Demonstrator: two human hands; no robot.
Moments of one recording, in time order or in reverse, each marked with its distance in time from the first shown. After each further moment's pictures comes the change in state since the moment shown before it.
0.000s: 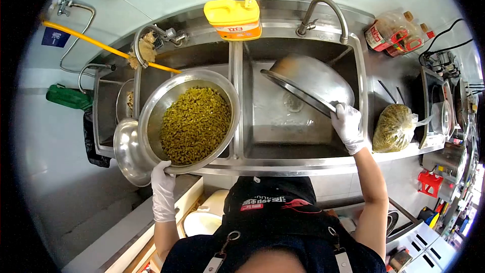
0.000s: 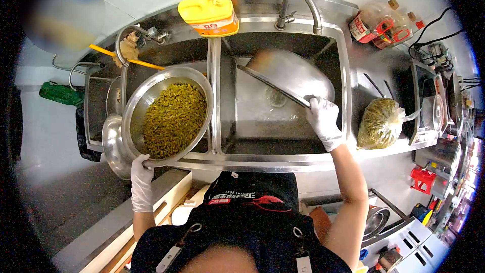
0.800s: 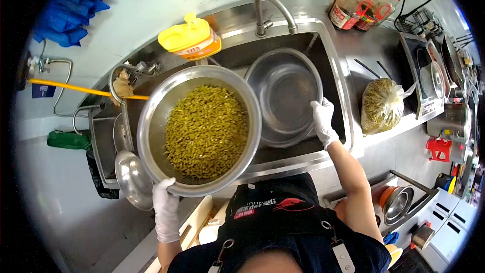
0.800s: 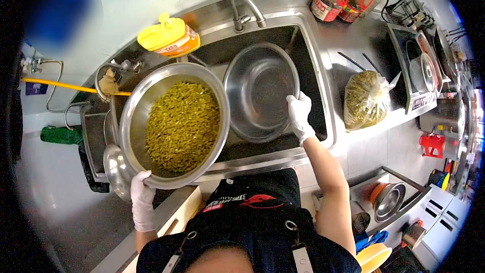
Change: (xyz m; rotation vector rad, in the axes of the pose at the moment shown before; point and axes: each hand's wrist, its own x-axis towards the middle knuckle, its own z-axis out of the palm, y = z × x) left_hand -0.074 -0.013 0.081 0.269 -0.262 0.098; right_hand -0.029 0.036 0.052 1.054 0.258 1.279
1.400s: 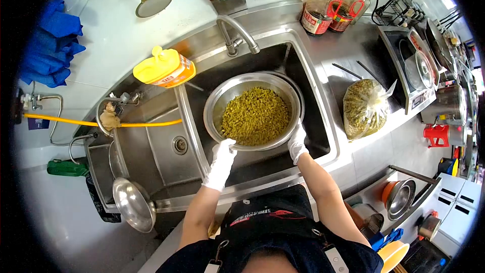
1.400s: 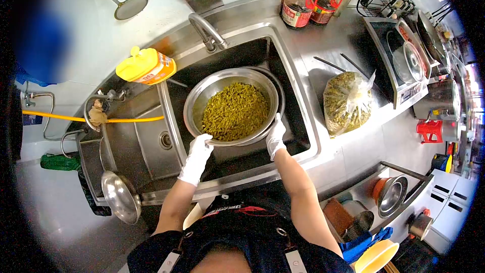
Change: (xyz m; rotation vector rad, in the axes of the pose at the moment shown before) left_hand 0.110 -0.162 0.244 0.072 -0.181 -0.276; right_hand 0.041 0.100 0.007 0.745 0.299 0.386
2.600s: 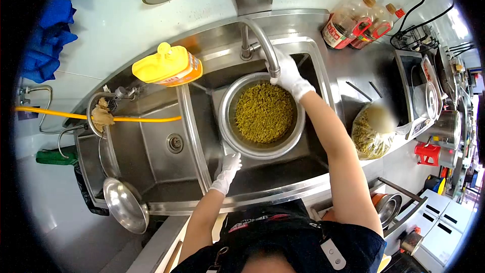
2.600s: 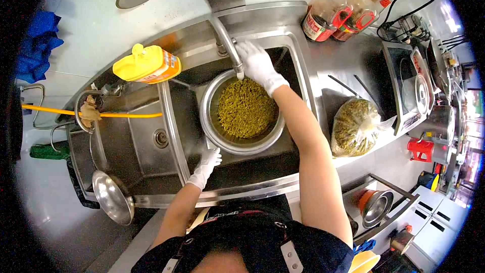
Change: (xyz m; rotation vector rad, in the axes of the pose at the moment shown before) left_hand 0.134 -0.076 -0.054 0.545 -0.135 -0.140; right_hand 0.035 -0.094 0.271 -1.582 -1.012 -1.326
